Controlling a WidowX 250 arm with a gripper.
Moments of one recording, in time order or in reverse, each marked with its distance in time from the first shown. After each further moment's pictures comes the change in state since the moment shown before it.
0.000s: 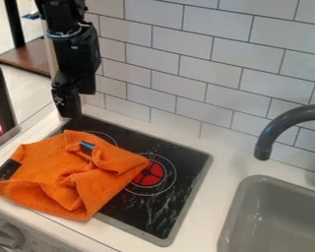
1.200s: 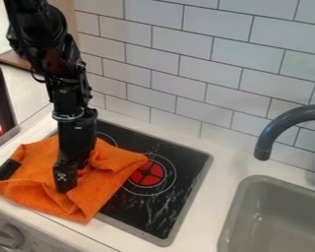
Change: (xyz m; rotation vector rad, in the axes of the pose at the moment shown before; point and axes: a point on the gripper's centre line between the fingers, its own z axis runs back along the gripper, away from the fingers) arm -0.004 -0.056 -0.101 -0.243 0.077 0.182
